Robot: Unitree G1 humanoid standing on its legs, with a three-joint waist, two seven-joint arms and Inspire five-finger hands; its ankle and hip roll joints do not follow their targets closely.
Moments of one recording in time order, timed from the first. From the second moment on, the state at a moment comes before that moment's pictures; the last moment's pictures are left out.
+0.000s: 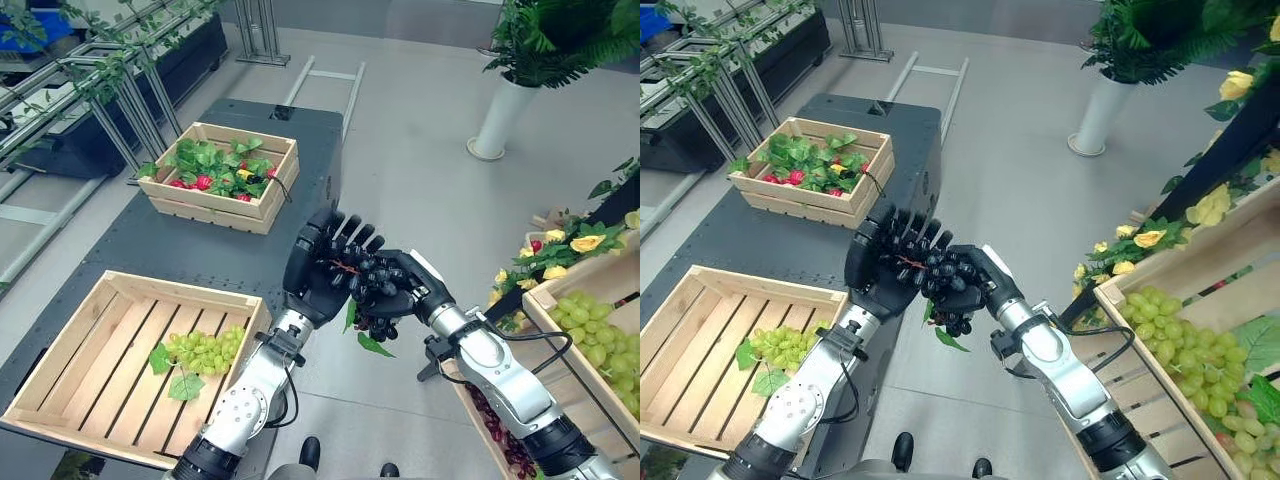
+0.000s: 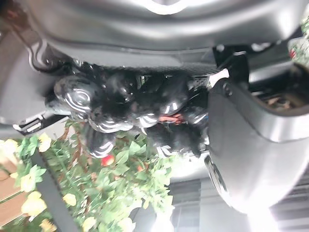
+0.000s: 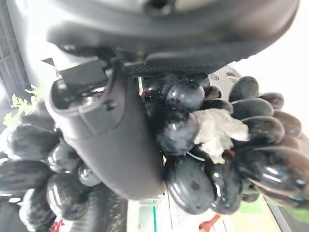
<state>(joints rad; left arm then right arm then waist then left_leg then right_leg) -0.06 0.33 -0.35 -0.20 -1.39 -0.04 -0.09 -0.15 -0.49 0.40 -0.16 0.32 0.13 0.02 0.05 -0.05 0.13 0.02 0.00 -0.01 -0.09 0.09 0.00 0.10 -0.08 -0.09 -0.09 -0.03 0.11</state>
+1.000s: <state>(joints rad) -0.09 0.43 -0.17 -0.15 -0.44 -0.39 0.24 -0.02 -0.46 0.37 0.12 0.37 0.04 -0.08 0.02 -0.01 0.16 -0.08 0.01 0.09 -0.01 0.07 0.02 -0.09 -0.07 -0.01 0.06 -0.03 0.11</state>
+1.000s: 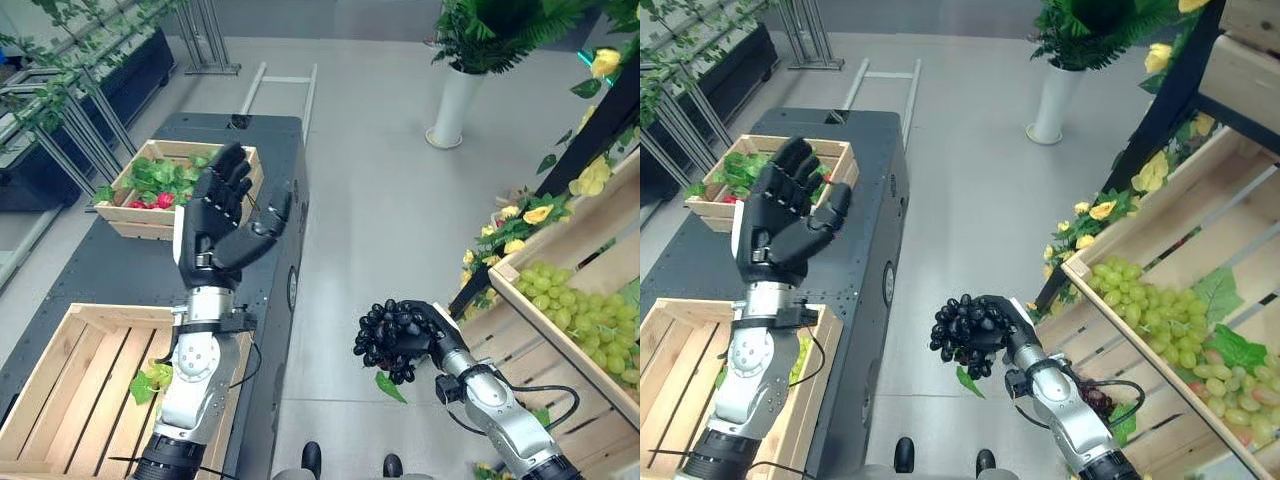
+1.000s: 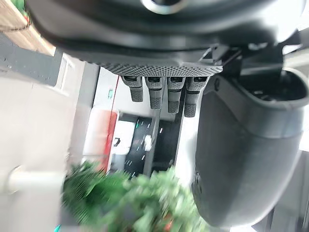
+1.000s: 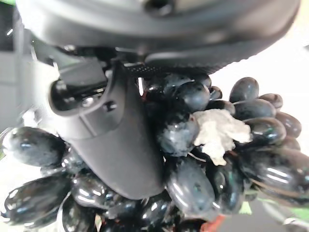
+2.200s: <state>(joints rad) -0.29 0.40 -0.35 0.00 -0.48 -0.44 0.12 -0.27 -0.36 0.34 0.32 0.53 -0.20 -0.21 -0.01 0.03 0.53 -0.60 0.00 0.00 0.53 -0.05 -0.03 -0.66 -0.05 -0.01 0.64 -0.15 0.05</state>
